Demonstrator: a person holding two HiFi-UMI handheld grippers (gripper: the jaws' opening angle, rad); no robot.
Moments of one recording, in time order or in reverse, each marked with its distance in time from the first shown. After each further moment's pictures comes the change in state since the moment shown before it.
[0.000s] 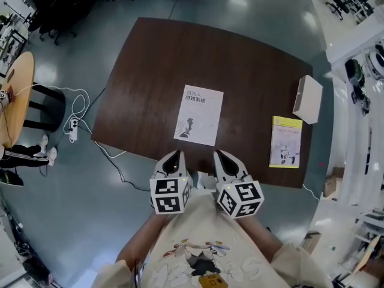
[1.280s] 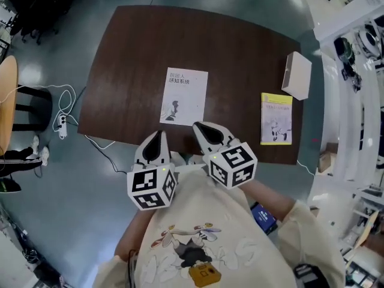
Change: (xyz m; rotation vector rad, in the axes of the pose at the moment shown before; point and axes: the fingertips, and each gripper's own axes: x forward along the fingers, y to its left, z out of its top) left arm -0.028 0.001 0.052 -0.056 -0.153 -0.008; right arm 0.029 0.018 0.022 -0.132 0.081 0.158
